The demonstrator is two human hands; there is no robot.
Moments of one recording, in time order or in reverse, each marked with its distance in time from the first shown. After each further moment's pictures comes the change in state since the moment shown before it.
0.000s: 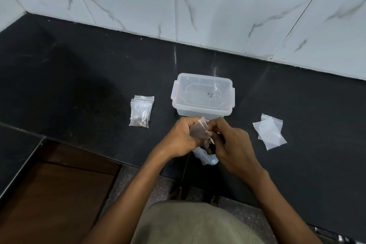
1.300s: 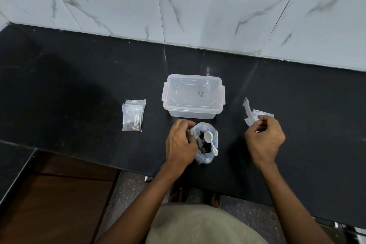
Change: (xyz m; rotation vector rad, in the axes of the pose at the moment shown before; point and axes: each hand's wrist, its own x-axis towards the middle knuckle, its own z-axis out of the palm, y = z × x) left_hand 0.013 -0.059 0.039 0.541 0.559 0.229; right_hand -0.022 0.111 -0.003 -0.143 0.736 0.535
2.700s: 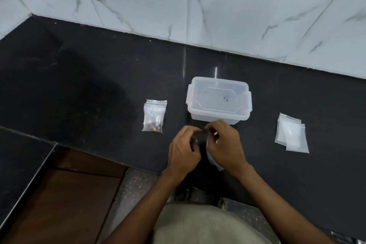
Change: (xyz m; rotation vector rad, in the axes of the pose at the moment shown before) left_hand 0.002 -0.051 -0.046 -0.008 -0.006 0.063; right_hand -0.070 -0.118 0.058 0.092 -0.633 -0.362
